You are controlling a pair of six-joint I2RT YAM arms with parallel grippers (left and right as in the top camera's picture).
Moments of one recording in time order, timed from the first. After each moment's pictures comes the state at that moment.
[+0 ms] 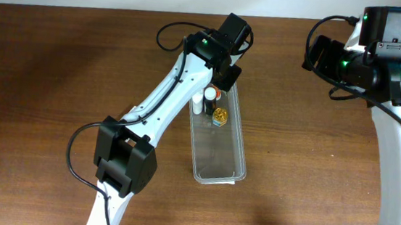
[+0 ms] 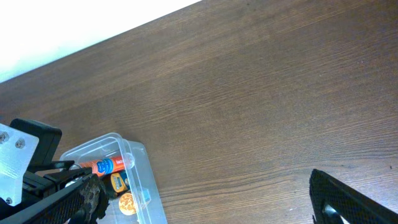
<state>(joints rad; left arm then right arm) -0.59 2.25 2.20 -1.11 -0.09 -0.01 0.00 1.59 1.82 -1.11 -0.05 0.33</state>
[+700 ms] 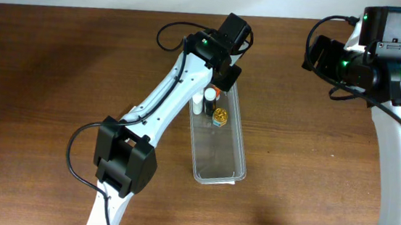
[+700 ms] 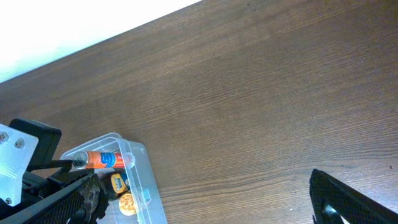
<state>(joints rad) -0.59 2.25 2.20 -1.11 -0.09 -0.01 0.00 1.59 1.82 -1.11 -0.05 0.33</state>
